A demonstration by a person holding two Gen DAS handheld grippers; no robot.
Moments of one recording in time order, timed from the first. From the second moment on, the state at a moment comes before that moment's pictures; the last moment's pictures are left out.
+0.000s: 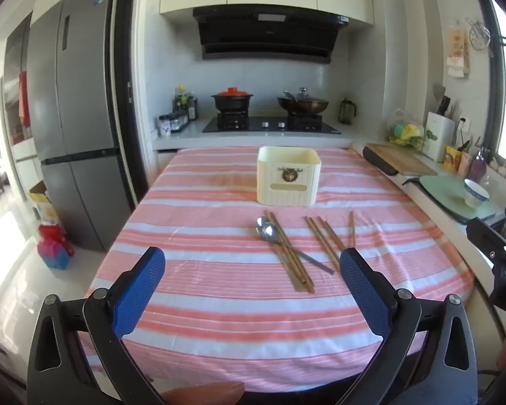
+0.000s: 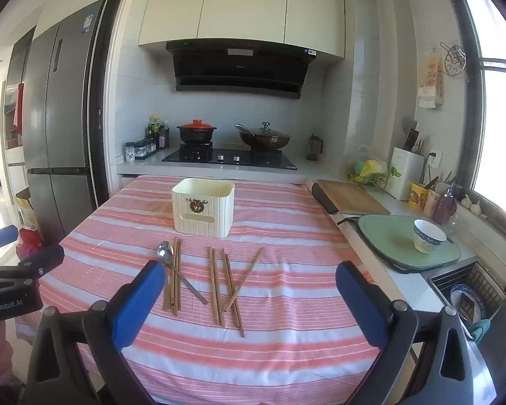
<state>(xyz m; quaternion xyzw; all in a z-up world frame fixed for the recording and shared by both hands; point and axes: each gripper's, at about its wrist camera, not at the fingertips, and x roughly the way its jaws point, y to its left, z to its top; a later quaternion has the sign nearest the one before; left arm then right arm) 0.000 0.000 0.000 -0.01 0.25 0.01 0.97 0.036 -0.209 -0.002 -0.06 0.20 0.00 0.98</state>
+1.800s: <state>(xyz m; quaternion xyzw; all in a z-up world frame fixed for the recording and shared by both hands) 0.003 -0.007 -0.014 -0.01 0.27 0.01 0.96 0.040 -0.211 -0.006 -0.06 0.21 0.00 0.98</state>
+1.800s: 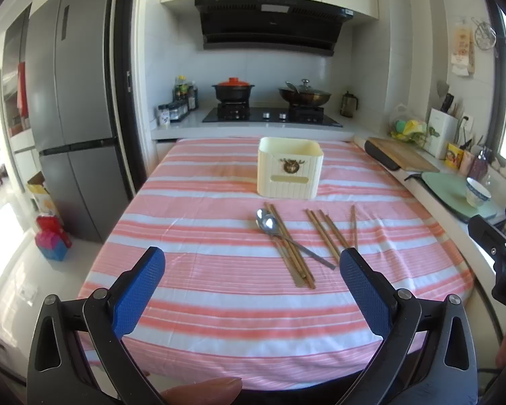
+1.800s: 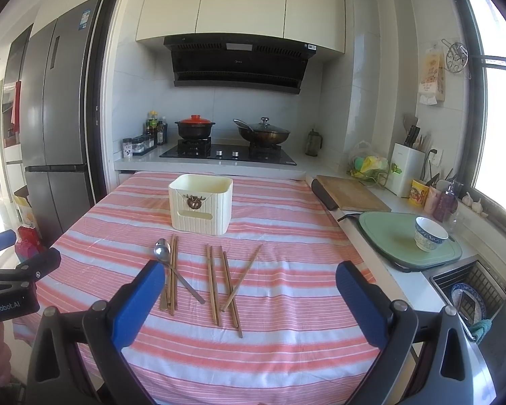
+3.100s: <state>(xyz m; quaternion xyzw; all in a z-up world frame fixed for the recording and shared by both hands) 0.011 -0.006 -0.019 -0.02 0.28 0.01 0.96 0.048 -0.215 -0.016 -0.05 0.22 0.00 0.97</state>
